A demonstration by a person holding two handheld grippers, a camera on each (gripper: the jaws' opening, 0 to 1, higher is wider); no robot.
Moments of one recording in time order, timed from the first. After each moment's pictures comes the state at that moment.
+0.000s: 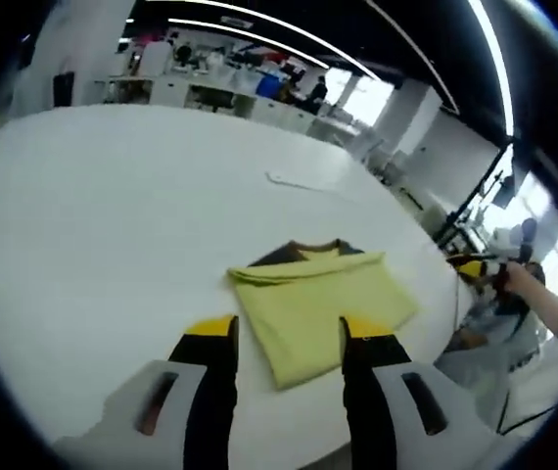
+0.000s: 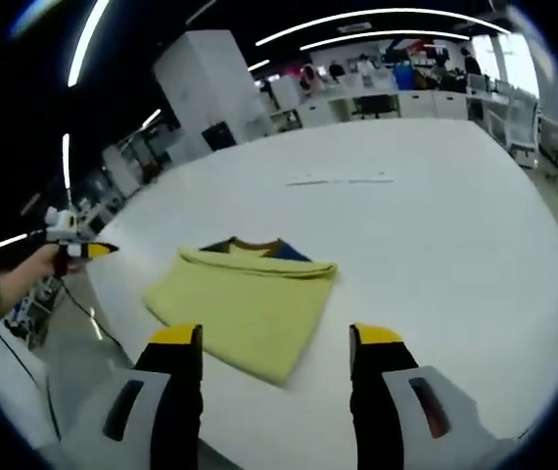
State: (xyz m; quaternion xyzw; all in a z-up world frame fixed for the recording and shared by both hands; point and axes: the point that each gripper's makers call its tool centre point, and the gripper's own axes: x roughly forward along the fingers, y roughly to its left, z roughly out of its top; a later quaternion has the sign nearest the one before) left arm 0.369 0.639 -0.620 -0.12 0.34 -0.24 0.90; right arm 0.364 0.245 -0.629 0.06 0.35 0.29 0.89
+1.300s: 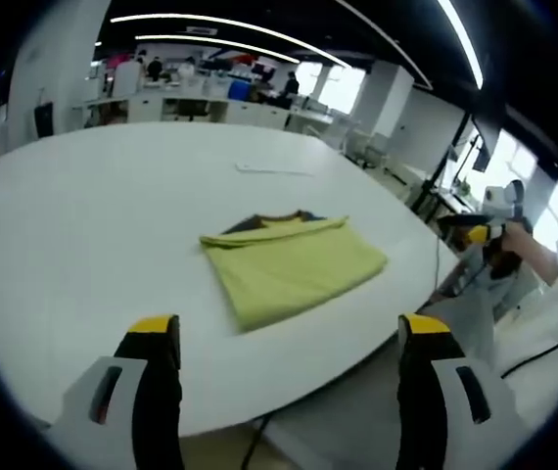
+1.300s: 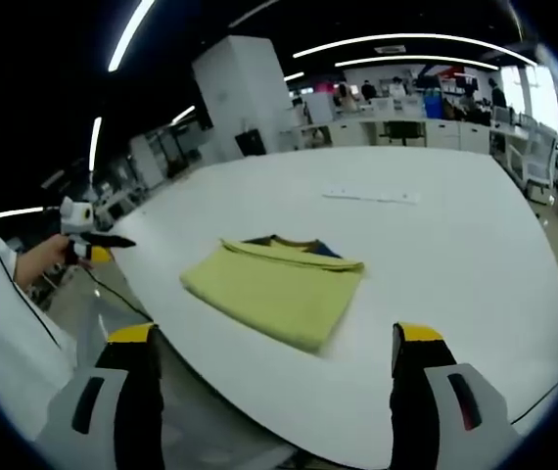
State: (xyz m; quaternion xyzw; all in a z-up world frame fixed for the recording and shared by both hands) left arm 0.275 0.628 -0.605 -0.07 0.34 -0.28 0.90; right arm 0.289 0.250 -0.587 0.03 0.29 0.34 0.89
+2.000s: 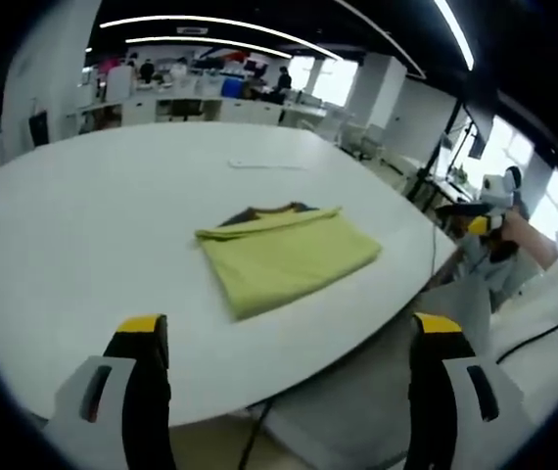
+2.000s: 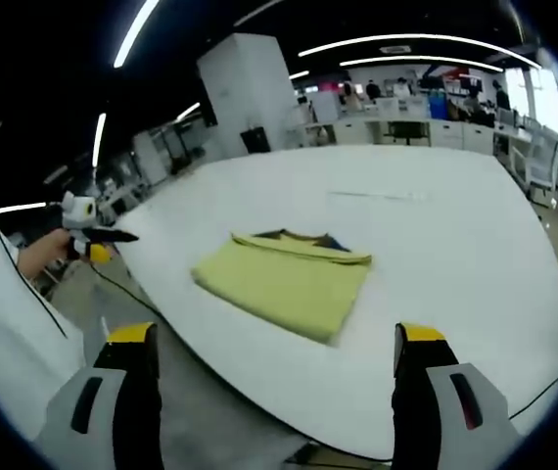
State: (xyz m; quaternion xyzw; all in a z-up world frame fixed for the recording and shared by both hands) left arm 0.259 0.623 -0.600 -0.05 0.34 -0.29 0.90; right arm 0.274 0.257 -0.587 0.02 0.30 0.35 0.89
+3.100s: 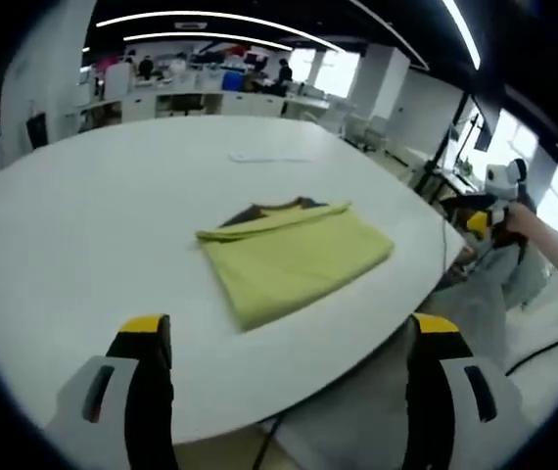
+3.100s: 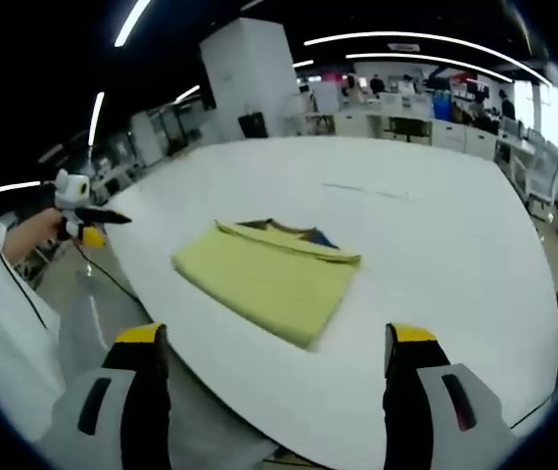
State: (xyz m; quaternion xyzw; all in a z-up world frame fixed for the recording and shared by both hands) left arm 0.292 0.618 -0.618 -0.03 0.35 -0.28 0.89; right arm 0.309 0.253 -0.607 -0.02 0.32 0.34 0.88
